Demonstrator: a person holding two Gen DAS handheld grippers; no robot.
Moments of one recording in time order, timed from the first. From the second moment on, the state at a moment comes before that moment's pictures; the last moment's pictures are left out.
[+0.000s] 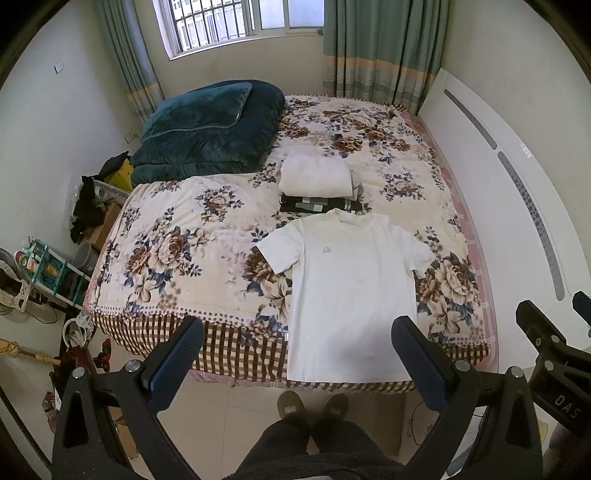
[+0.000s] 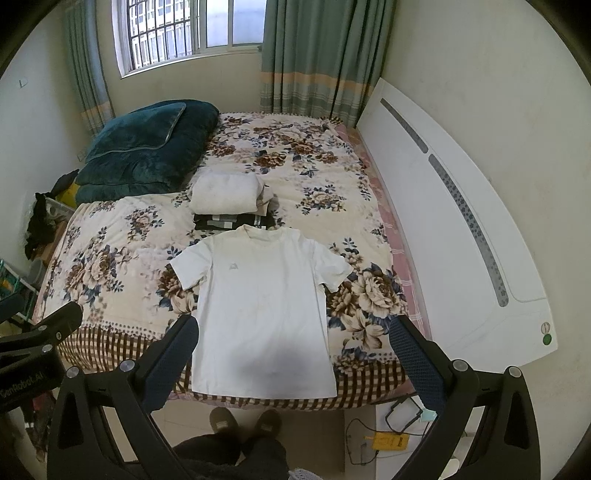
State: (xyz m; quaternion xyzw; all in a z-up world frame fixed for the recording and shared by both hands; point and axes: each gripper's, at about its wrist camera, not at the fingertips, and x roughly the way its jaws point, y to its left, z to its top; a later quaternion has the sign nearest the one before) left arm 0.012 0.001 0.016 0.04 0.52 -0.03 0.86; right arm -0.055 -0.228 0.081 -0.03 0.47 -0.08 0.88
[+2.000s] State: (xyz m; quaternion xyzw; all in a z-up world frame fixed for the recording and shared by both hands) left arm 0.019 -0.012 0.031 0.04 0.50 -0.02 0.86; right arm -0.051 -0.215 0.111 -0.02 0.46 -0.08 0.88
